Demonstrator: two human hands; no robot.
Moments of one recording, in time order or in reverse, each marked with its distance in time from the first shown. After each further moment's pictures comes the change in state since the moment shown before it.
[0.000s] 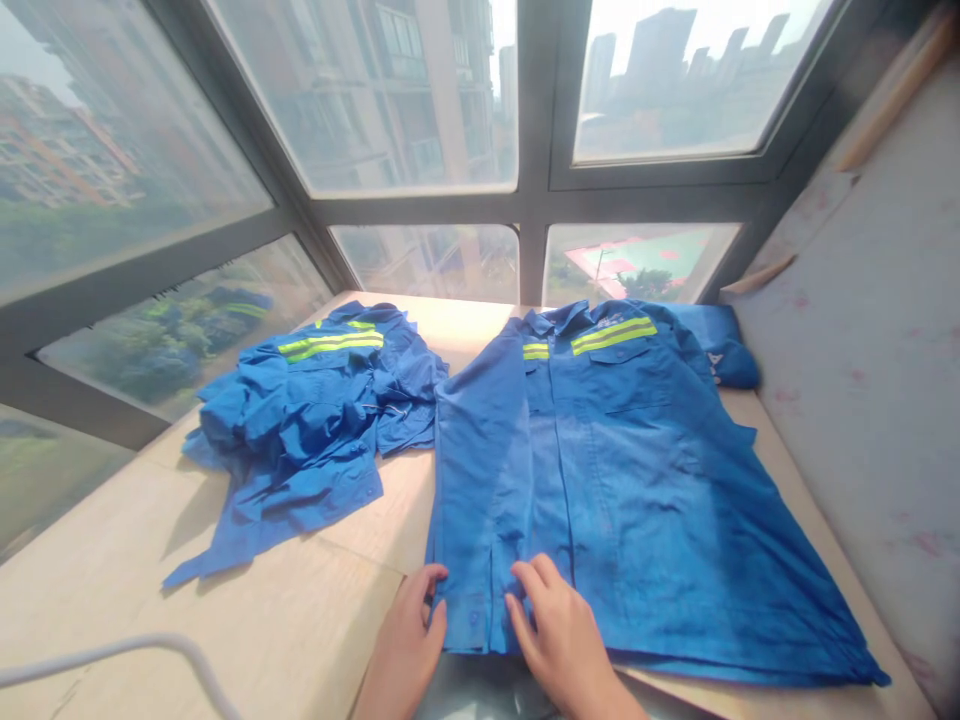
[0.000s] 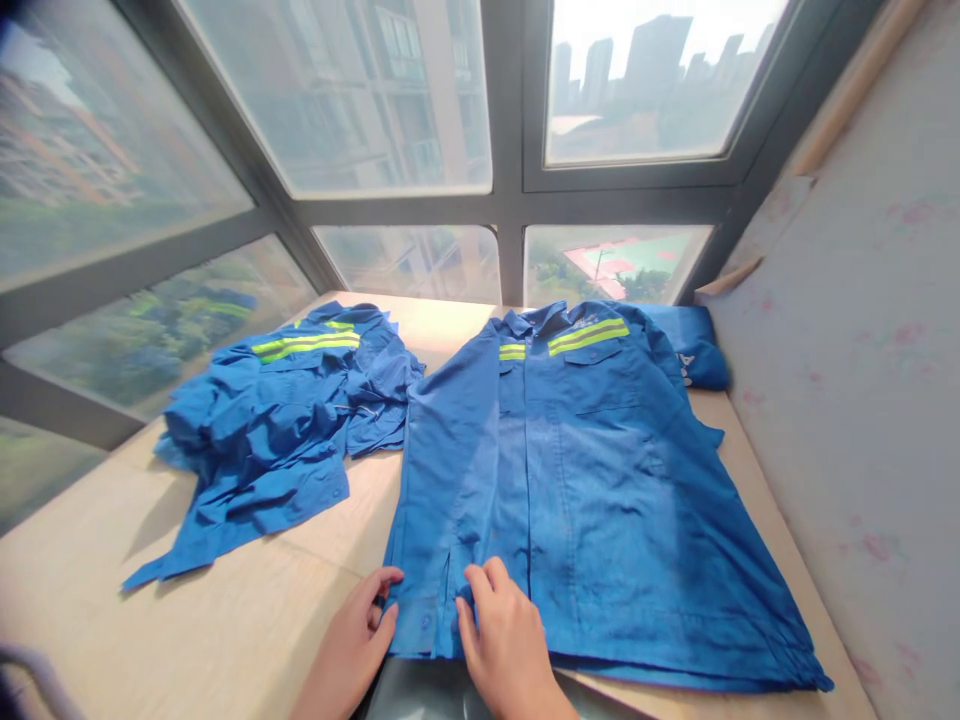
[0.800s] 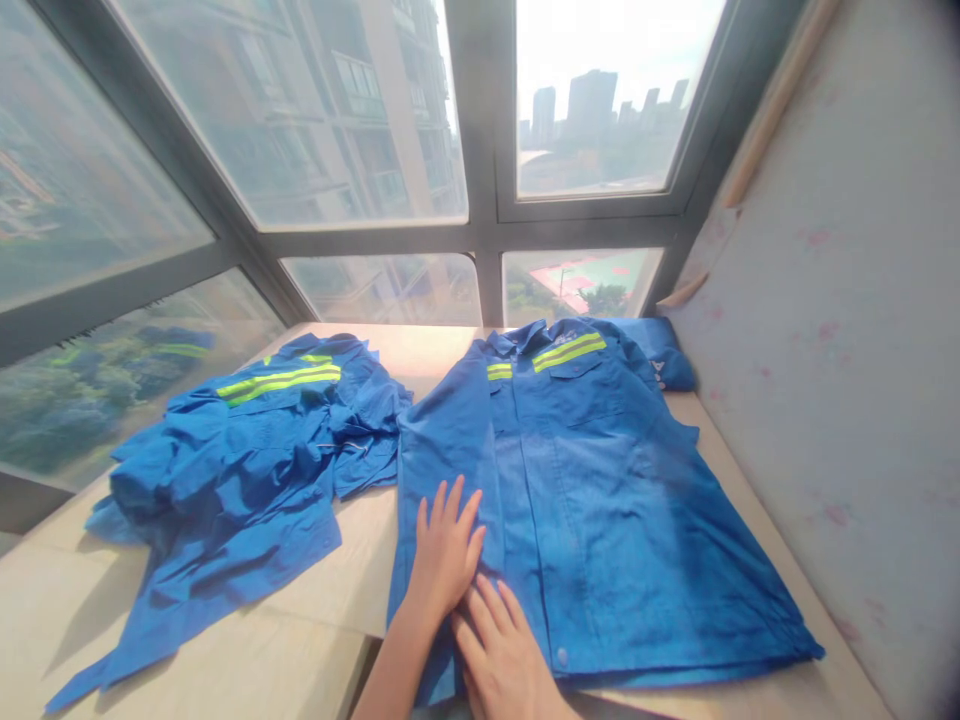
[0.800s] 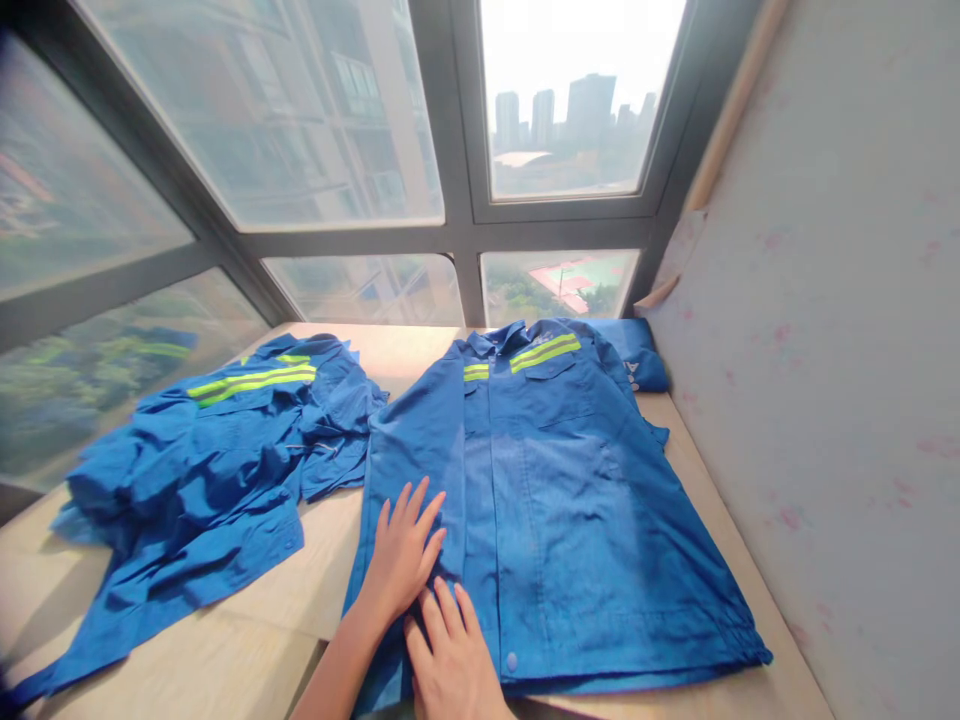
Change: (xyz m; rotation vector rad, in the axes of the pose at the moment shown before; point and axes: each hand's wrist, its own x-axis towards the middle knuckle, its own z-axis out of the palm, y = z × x) left_hand 0.117 0.067 0.055 0.733 0.194 0.660; right_hand 0.004 0.017 0.058 -0.385 0.163 -0.389
